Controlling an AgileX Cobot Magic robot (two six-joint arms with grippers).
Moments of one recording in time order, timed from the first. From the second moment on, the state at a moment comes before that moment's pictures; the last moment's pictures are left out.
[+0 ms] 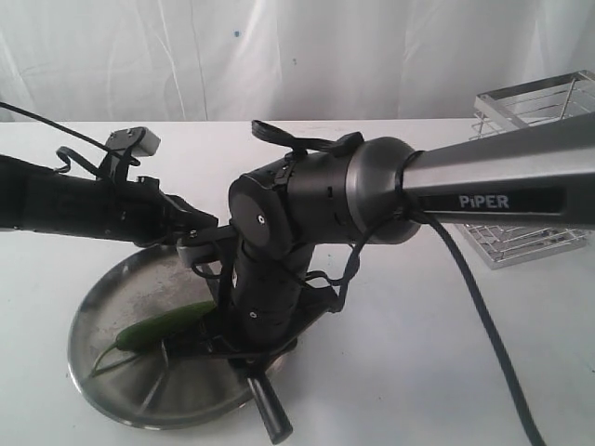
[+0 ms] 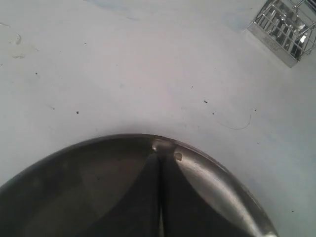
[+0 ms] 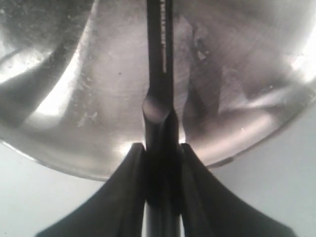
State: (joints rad) left arm -0.11 1.84 -0.95 -1.68 0.68 1.69; right arm 0.88 1.96 -1.33 0.15 0.82 0.29
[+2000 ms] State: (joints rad) left arm -0.11 1.92 -0.95 -1.73 0.75 1.78; right arm 0.88 1.96 -1.32 0.12 0.82 0.37
